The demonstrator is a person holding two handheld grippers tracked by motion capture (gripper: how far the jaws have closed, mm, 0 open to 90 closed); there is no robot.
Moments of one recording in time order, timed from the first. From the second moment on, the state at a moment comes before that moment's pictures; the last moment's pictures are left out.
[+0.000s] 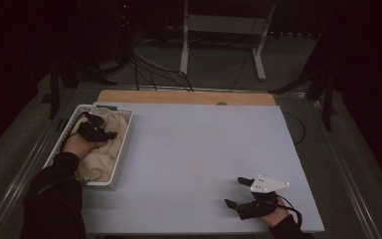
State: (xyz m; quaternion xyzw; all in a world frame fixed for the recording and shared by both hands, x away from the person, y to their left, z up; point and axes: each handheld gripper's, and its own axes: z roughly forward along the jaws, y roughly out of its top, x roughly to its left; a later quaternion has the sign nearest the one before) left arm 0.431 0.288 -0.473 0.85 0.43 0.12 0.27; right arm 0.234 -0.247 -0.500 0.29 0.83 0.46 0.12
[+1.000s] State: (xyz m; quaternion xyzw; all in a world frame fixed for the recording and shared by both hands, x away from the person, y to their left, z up) left arm 0.377 0.321 -0.392 0.80 0.41 0.20 0.39; right arm 0.234 -0.251 -0.496 0.30 0.82 0.47 0.12
